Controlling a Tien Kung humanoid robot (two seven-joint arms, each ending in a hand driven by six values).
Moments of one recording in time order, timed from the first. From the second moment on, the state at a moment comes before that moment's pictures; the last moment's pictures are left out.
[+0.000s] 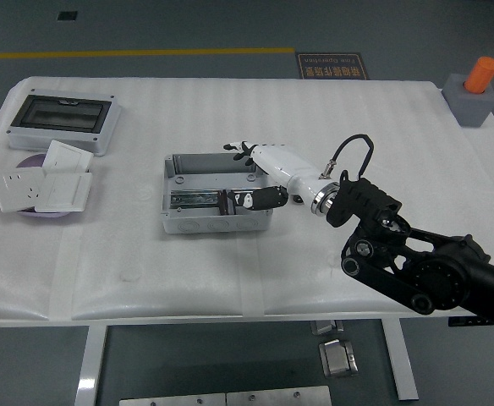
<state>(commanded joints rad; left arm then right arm) -0.04 0.23 -0.83 -0.18 0.89 -0.21 0.46 0.72 -0.29 0.49 1.26 -1.71 -0.21 -0.14</state>
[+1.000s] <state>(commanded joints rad) -0.05 0.23 -0.83 -0.18 0.90 -0.20 0.45 0.94 -0.30 0.05 0.85 -1.50 -0.21 -0.06</state>
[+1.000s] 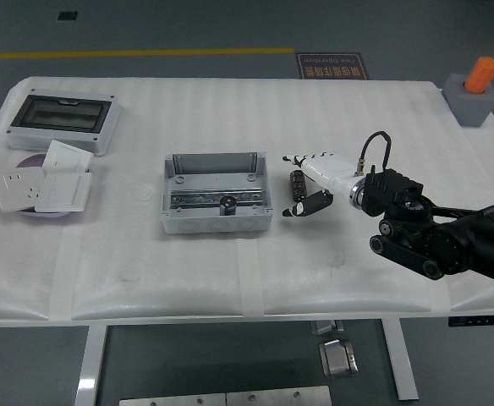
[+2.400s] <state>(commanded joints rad) -0.07 0.23 -0.81 -0.18 0.89 -0.20 0.43 0.95 -0.28 0.02 0.76 -1.49 -0.24 -0.04</state>
